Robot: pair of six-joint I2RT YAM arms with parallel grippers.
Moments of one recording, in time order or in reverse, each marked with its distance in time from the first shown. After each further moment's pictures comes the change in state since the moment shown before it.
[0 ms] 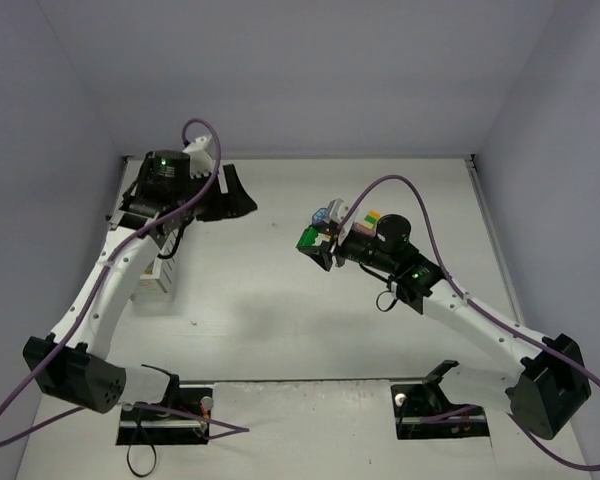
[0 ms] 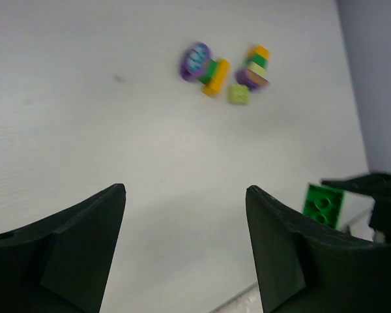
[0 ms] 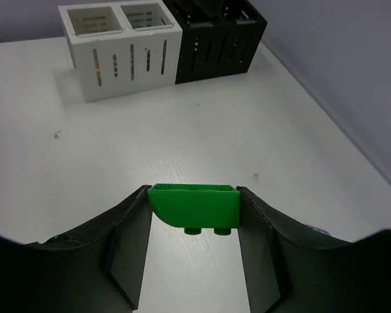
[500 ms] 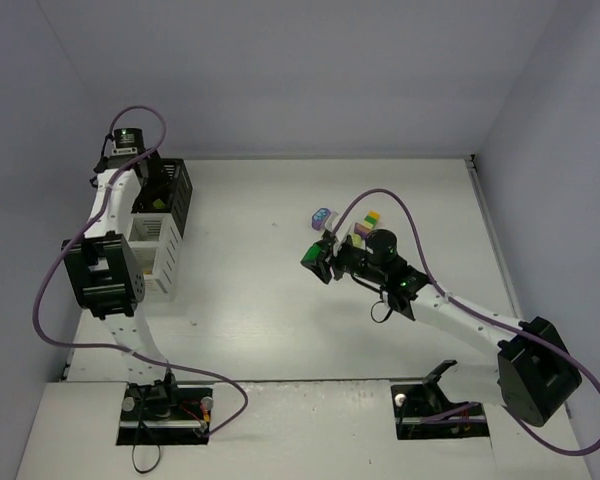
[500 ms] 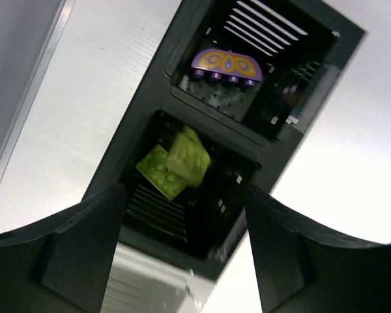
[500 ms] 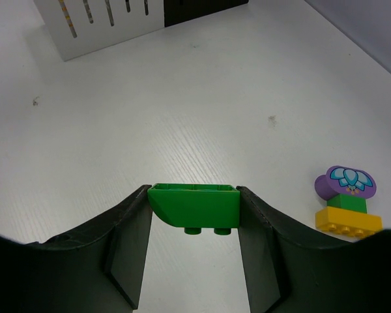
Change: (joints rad) left arm 0.375 0.574 0.309 -0.006 -0.415 0.080; right arm 0.000 0.069 -0.135 0.097 0.087 0.067
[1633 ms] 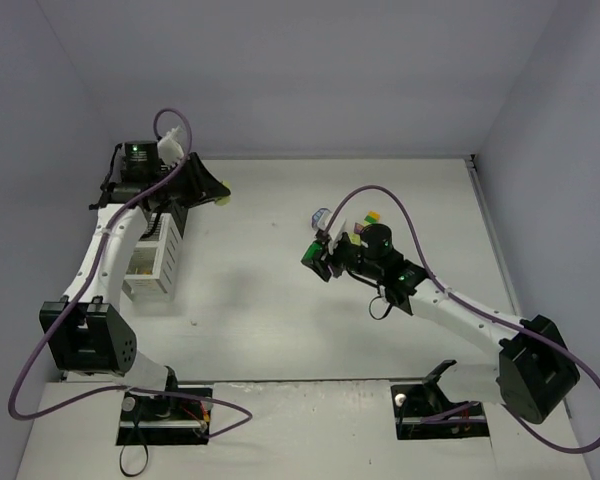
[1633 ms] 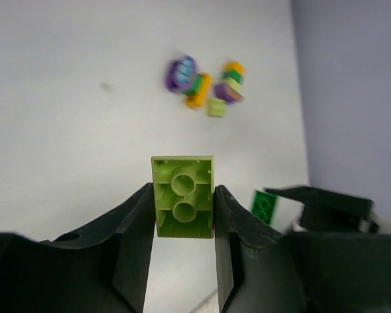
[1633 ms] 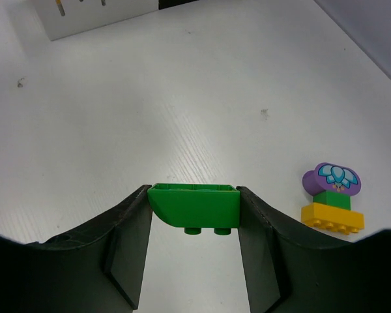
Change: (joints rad) left arm -0.187 -0.443 -0.358 0.153 0.851 -0.179; right arm 0.015 0.019 0.085 -0.127 0.020 -0.091
